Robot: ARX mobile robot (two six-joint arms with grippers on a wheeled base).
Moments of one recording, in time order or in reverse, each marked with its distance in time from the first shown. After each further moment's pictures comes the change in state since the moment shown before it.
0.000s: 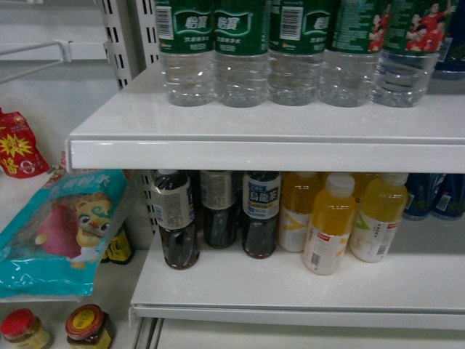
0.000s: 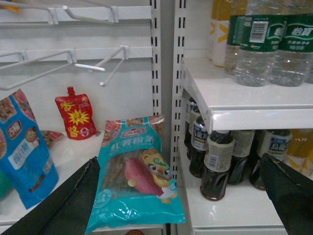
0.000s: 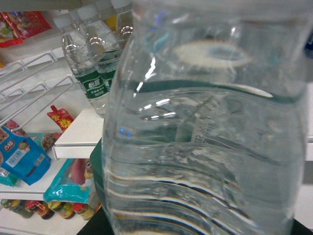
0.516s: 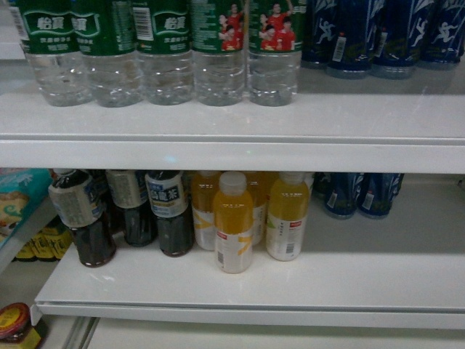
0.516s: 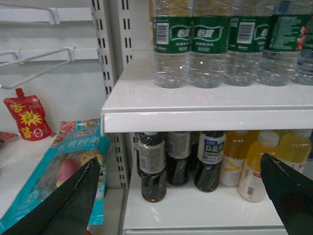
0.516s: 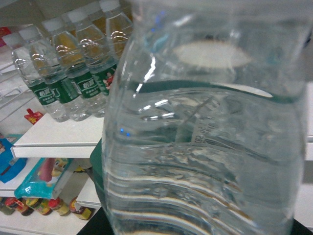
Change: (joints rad) left arm 0.000 0.000 0.000 -0.001 0.000 0.000; right arm 0.000 0.000 0.000 0.001 0.000 0.000
